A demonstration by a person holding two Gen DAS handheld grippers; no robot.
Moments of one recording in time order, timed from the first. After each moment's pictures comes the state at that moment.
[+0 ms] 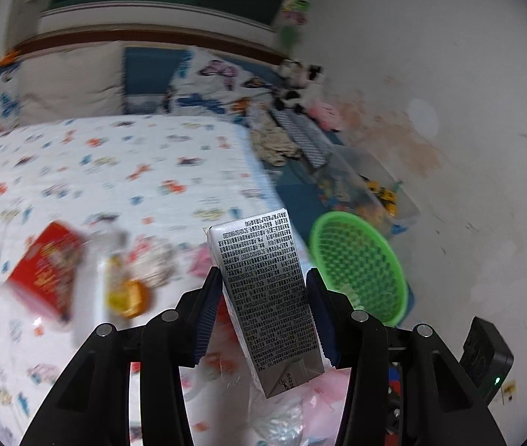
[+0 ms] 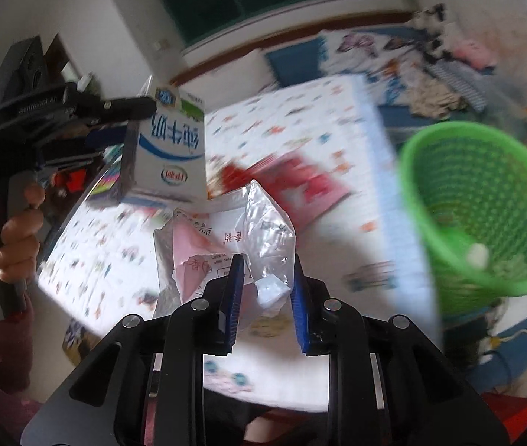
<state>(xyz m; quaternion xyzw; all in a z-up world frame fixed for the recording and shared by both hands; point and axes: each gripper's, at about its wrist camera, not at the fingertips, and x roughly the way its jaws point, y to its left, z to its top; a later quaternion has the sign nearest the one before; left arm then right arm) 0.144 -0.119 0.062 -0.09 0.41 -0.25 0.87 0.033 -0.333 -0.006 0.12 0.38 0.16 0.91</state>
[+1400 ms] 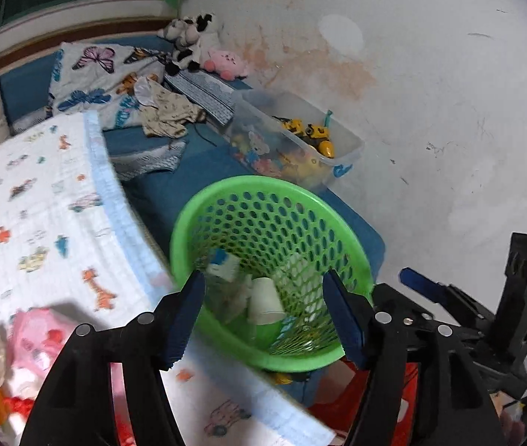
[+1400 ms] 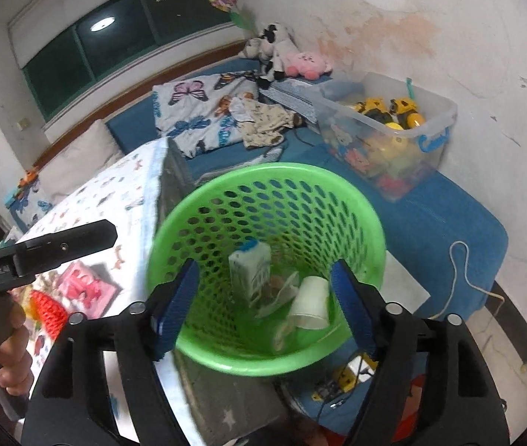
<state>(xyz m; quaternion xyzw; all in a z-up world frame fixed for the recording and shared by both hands) 0.190 -0.314 0.005 0.02 0.43 -0.38 0.82 0.053 -0.484 -0.010 0.16 0.34 -0.09 0.92</state>
